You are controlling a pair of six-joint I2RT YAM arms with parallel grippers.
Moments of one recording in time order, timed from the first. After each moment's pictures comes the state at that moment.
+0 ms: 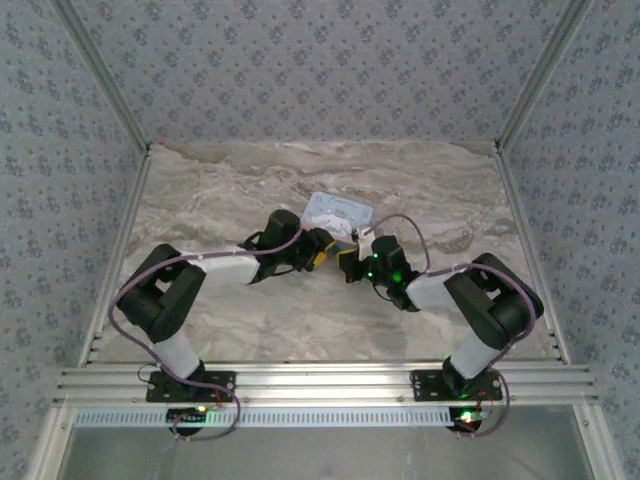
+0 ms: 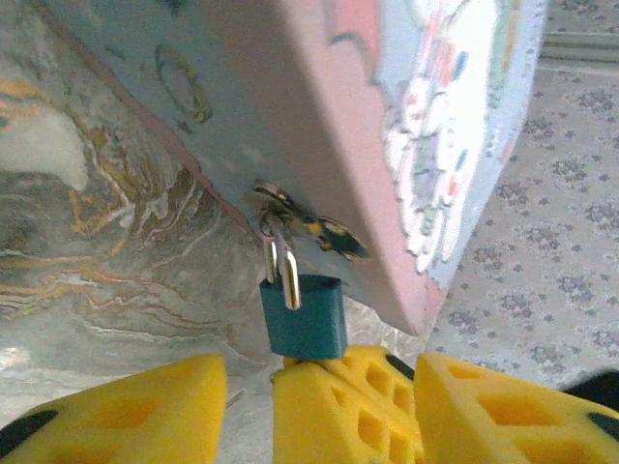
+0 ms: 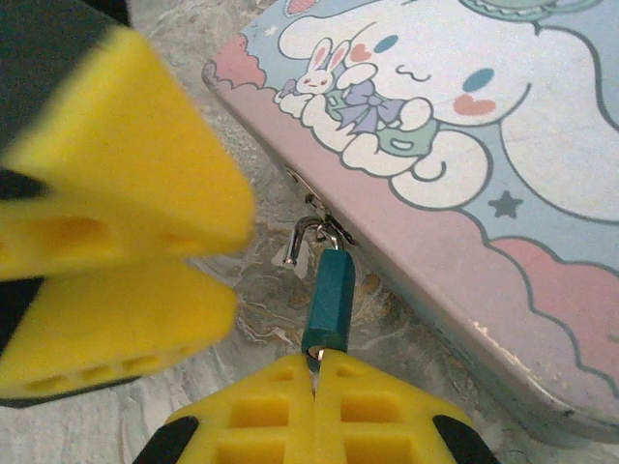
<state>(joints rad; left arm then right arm) -0.67 1.69 0.84 0.23 0.31 -1.42 0.60 1.64 0.48 0.70 -0.22 0.36</state>
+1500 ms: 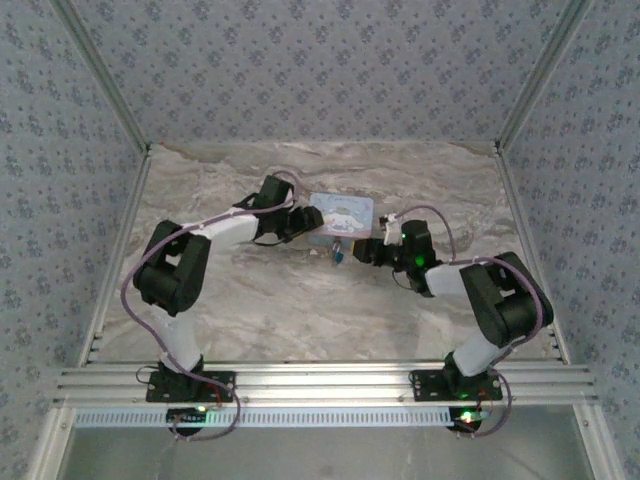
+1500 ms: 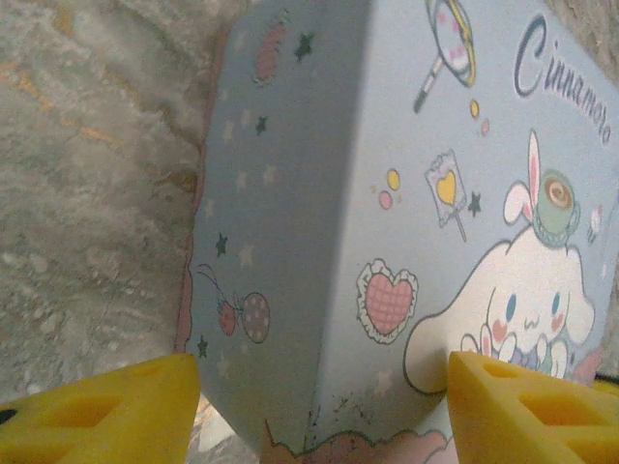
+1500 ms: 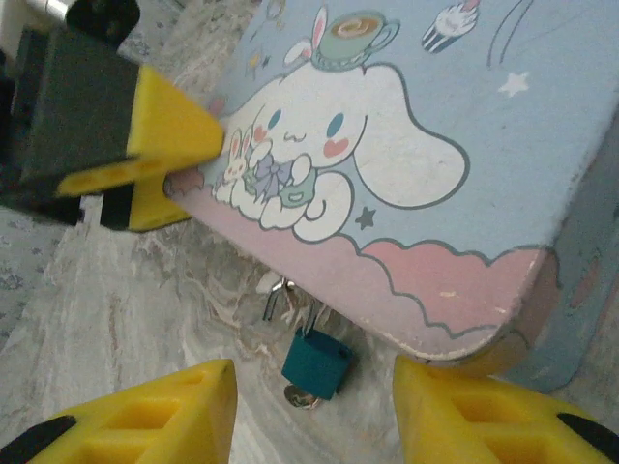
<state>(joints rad) -0.51 1.88 1.20 -0.20 0.36 -0.79 0.34 1.63 0.53 0.62 -0.54 0.49</state>
